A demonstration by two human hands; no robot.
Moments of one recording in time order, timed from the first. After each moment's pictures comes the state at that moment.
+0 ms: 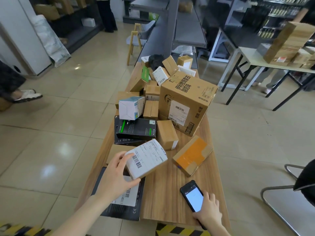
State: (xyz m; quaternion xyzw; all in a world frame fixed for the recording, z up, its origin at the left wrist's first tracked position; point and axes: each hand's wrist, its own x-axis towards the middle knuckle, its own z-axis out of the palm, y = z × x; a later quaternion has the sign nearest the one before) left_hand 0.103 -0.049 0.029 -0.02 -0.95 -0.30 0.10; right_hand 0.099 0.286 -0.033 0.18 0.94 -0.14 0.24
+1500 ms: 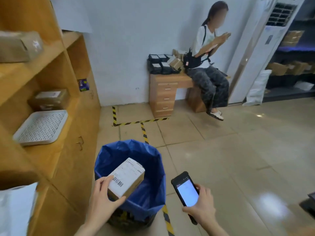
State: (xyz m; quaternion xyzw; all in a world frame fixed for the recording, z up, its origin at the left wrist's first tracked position) left_hand 0.670 -0.349 0.012 0.65 -0.66 -0.24 0.29; right_hand 0.334 -0.280 0.032 -0.43 0.84 -0.21 0.26
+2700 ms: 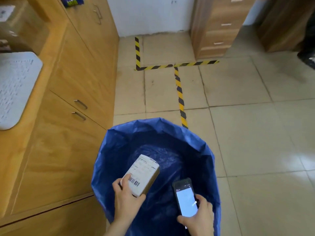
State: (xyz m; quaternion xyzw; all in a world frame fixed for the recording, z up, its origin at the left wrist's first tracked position) left_hand 0.660 -0.620 -0.254 0.81 -0.45 -0.35 0.15; right_hand 0.438 -0.594 -0.218 -0.30 0.82 -0.10 0.47
